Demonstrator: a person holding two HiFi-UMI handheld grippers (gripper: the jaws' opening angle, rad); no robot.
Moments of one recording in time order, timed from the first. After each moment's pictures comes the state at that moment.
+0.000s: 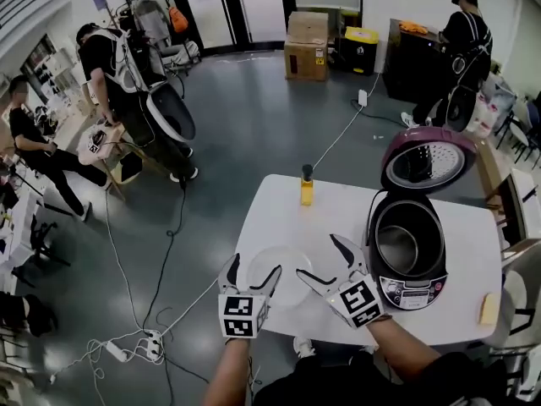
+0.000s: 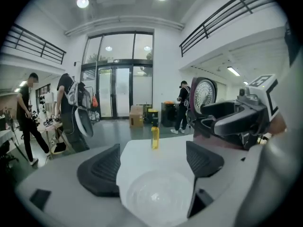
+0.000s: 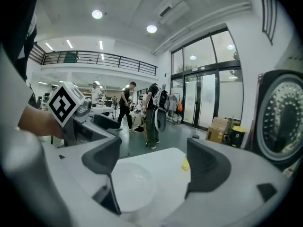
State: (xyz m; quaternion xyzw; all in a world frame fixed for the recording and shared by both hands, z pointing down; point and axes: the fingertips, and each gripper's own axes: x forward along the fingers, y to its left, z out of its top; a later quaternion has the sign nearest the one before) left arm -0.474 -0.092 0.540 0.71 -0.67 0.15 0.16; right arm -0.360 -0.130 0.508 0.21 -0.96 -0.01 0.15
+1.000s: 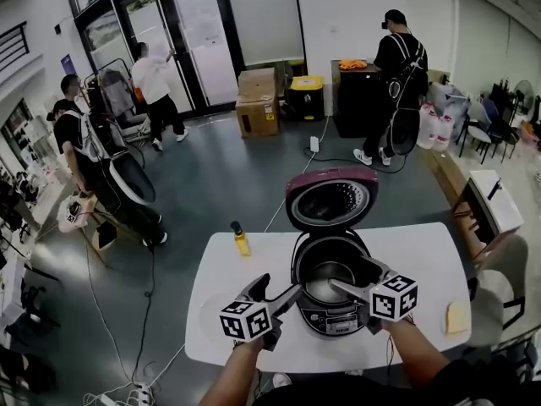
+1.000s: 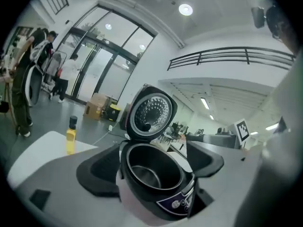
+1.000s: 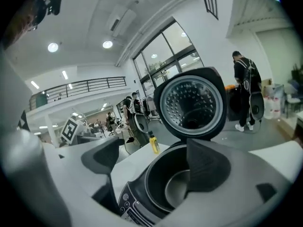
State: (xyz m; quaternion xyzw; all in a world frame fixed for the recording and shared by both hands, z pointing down) left arm -0.210 -0.176 0.475 0.83 -0.49 0.01 0.28; right arm -0.068 -0.204 0.456 0.31 -0.92 0.21 0.08
